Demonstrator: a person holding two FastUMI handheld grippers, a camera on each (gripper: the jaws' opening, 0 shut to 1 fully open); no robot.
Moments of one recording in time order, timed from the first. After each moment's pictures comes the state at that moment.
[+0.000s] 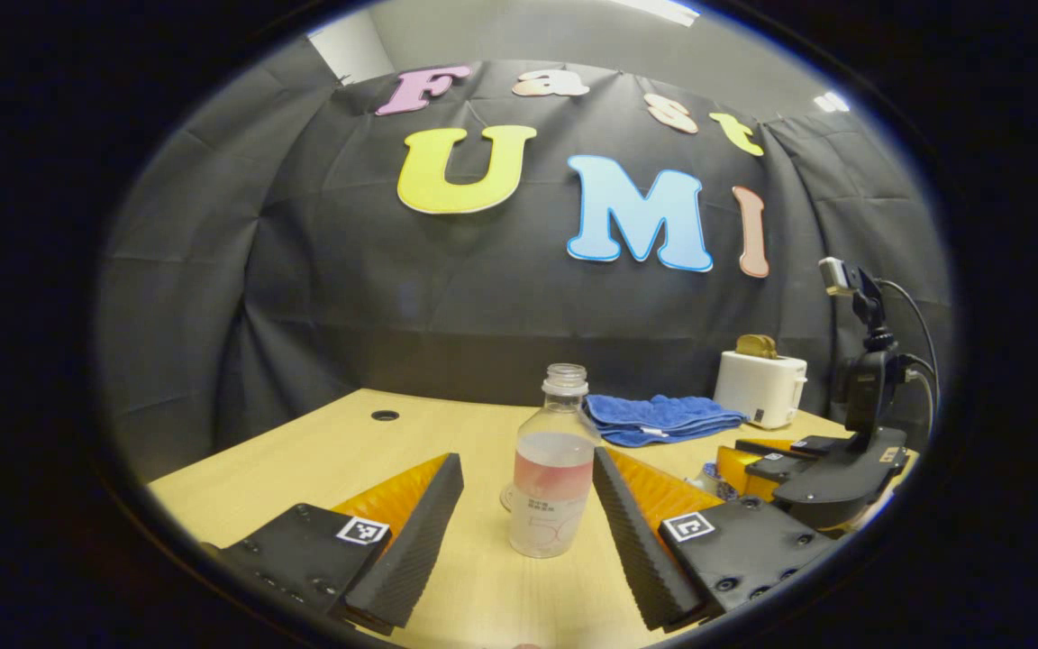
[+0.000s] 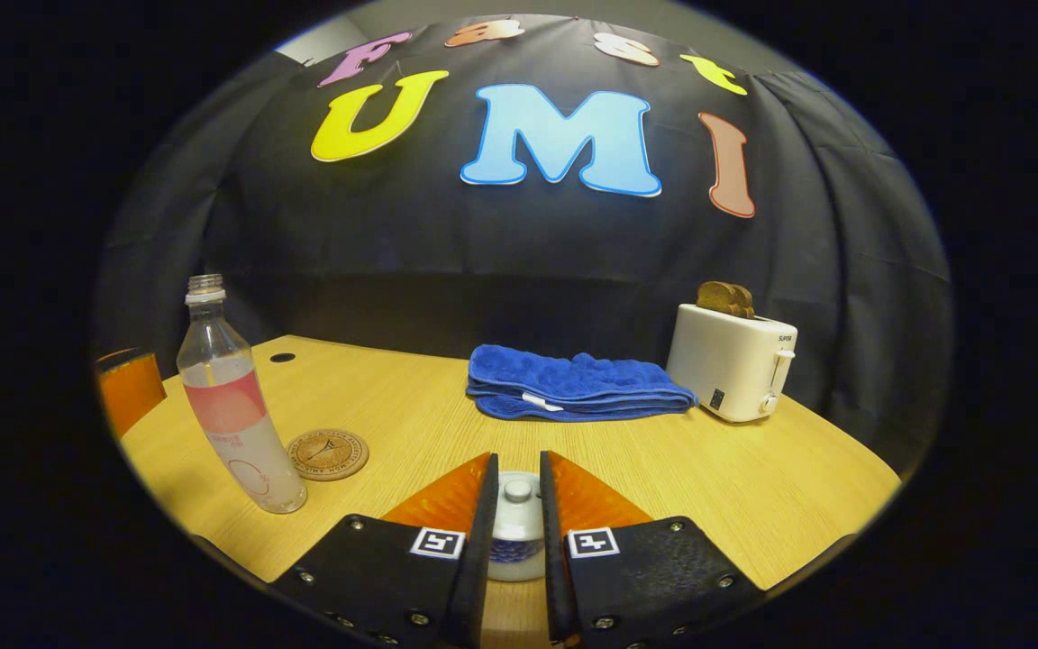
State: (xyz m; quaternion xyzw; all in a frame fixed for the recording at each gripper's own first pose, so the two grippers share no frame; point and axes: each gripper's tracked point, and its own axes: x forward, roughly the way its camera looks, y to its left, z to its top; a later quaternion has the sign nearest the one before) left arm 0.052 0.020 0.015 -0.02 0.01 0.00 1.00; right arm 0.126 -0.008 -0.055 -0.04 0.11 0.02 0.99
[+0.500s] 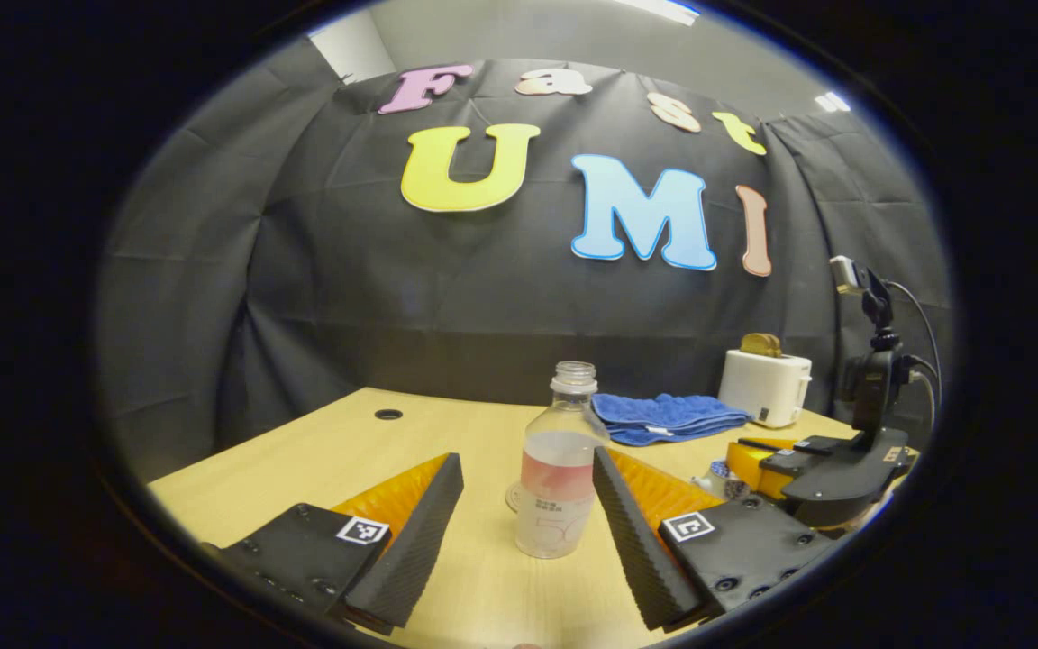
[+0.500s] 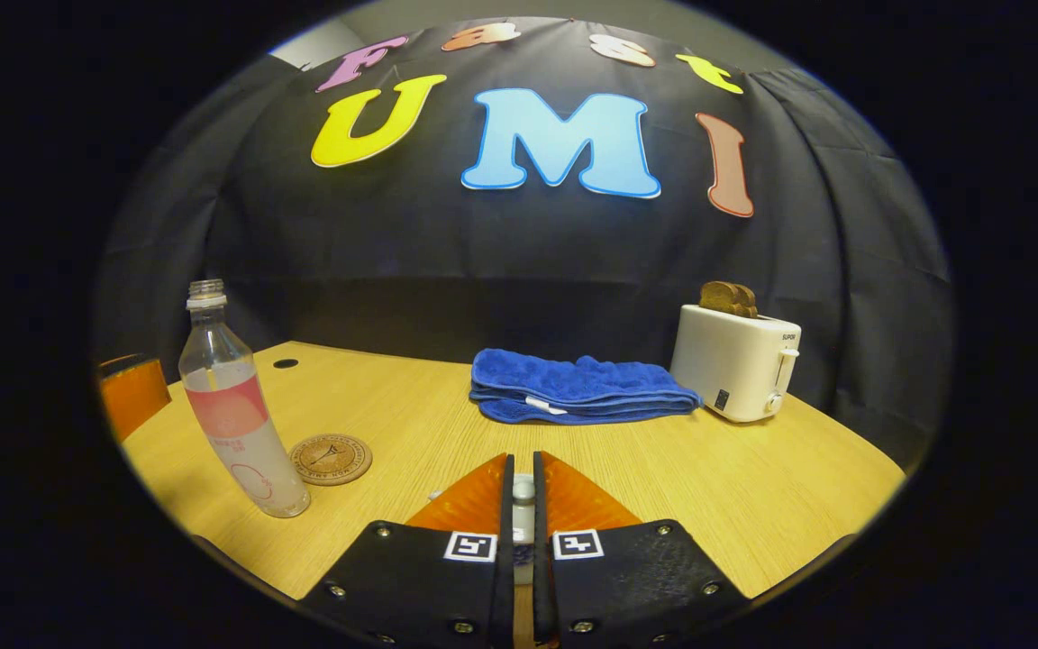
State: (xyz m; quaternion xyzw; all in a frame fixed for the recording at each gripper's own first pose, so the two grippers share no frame) left arm 0.051 0.025 0.014 -0.02 0.01 0.01 1.00; right arm 0.127 -0.006 -0.053 -0.03 0.10 0.02 0.99
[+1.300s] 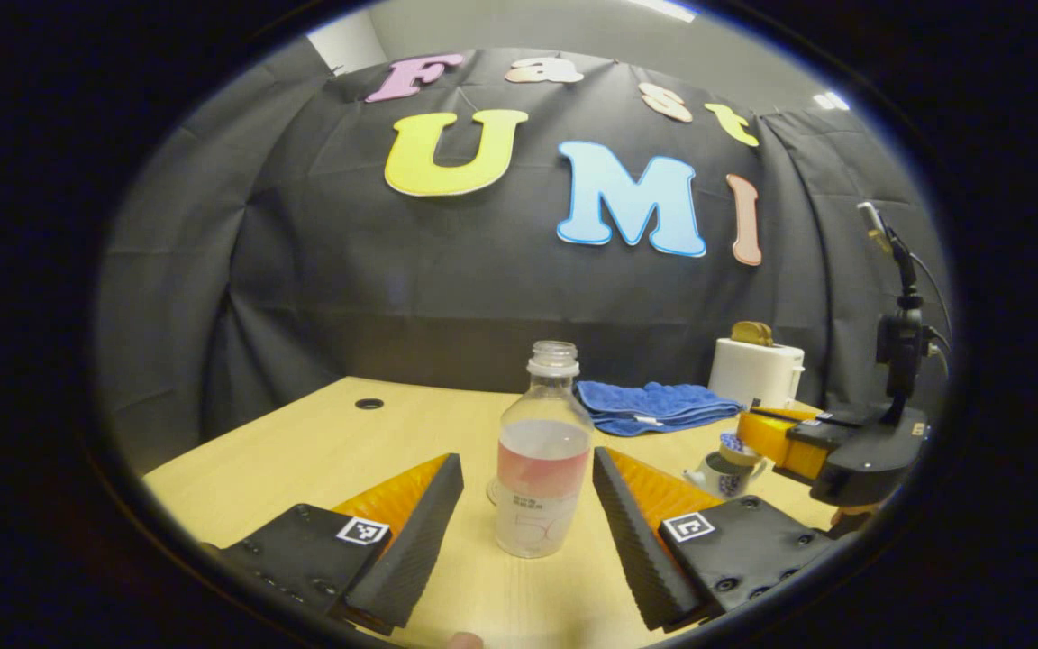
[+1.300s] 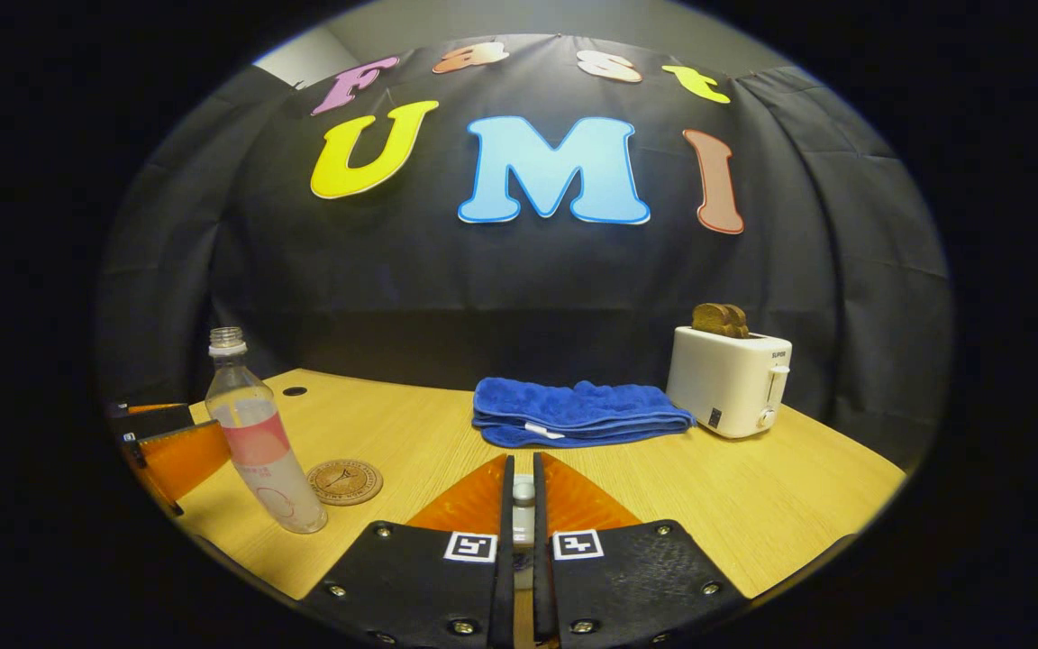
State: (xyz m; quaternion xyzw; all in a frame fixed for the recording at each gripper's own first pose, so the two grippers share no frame) left arm 0.074 0.007 -0.006 -0.02 0.04 -0.01 1.00; right arm 0.117 -0.016 -0.022 -0.01 0.06 0.02 1.00
